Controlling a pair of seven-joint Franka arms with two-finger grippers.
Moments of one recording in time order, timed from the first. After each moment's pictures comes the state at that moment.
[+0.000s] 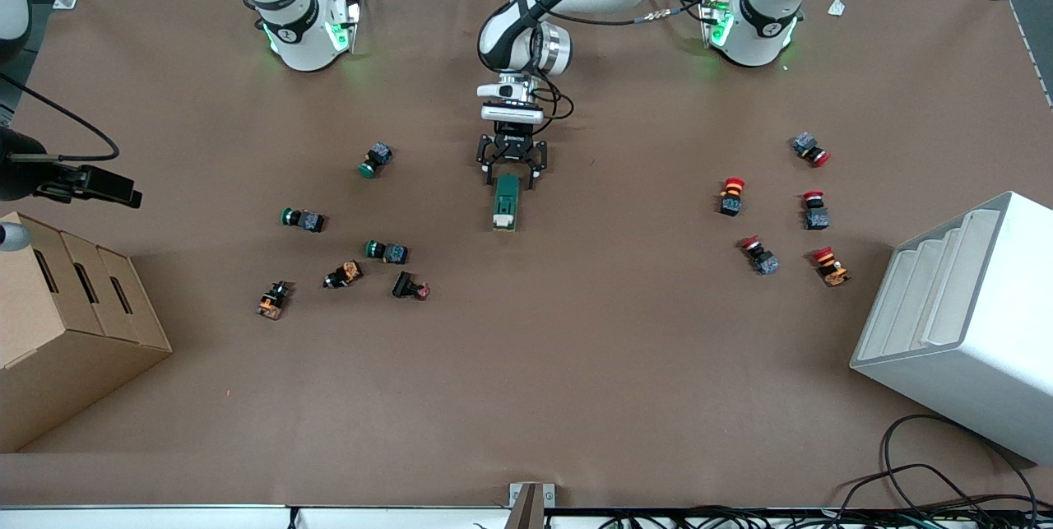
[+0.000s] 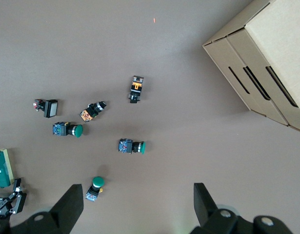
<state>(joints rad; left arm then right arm) -0.86 0.84 -0.43 -1.91 1.93 1.98 -2.56 -0.01 0.21 -0.03 -1.34 0.02 1.43 0.05</state>
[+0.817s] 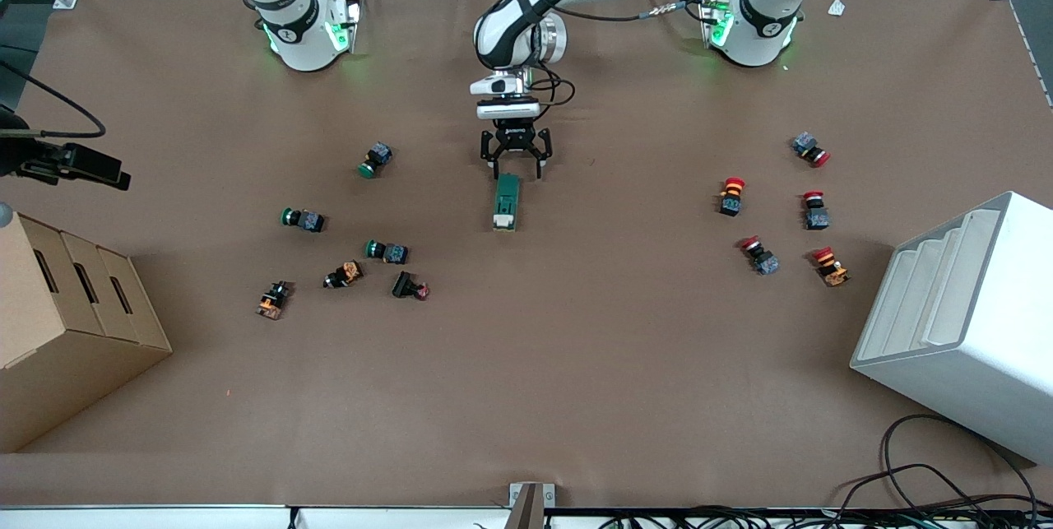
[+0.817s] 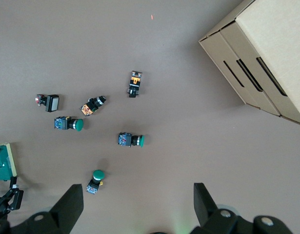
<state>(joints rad) -0.86 0.76 -0.45 -1.88 1.61 2.00 -2.31 -0.01 0.17 -0.04 -1.34 0.02 1.39 0.05</state>
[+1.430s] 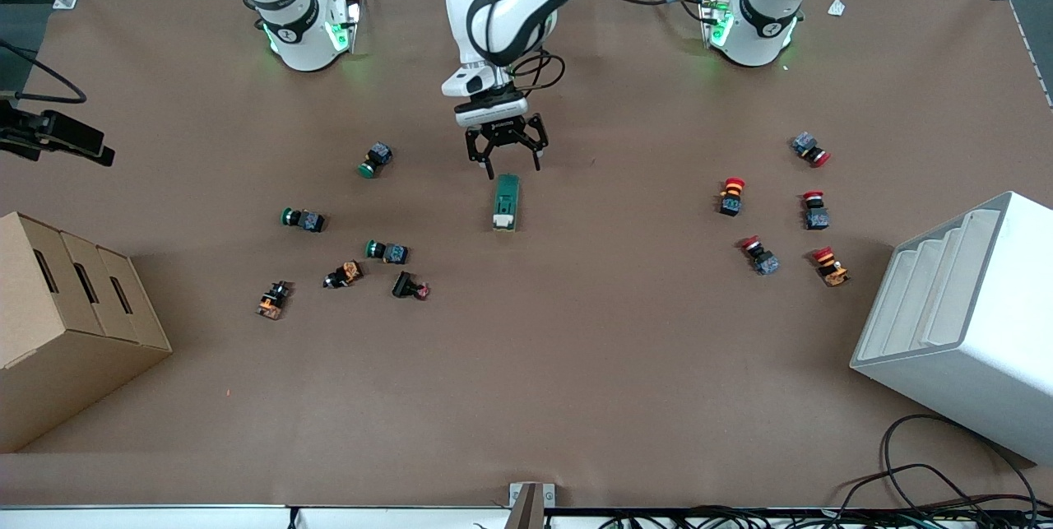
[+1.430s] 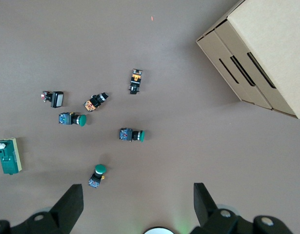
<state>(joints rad) -0.75 0.57 -0.45 -1.73 1.12 2.01 -1.83 -0.01 0.12 -0.03 -1.32 0.02 1.35 0.05</state>
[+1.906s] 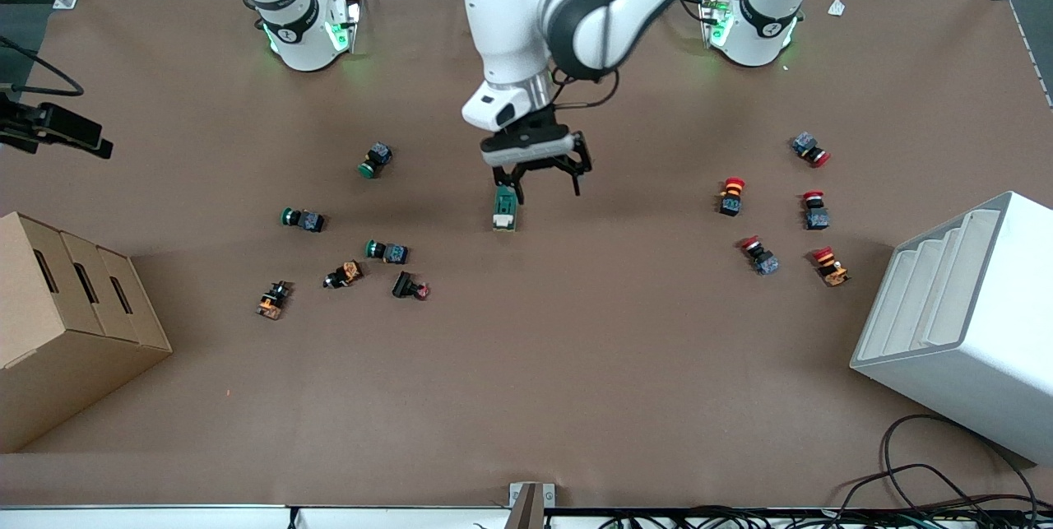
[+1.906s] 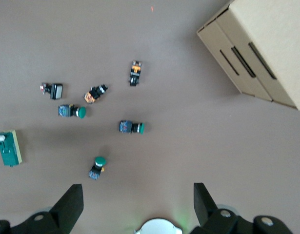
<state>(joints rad) -0.53 0.44 -0.44 -1.59 0.76 2.00 -1.31 -0.01 0.12 -0.03 -1.32 0.02 1.29 0.05</state>
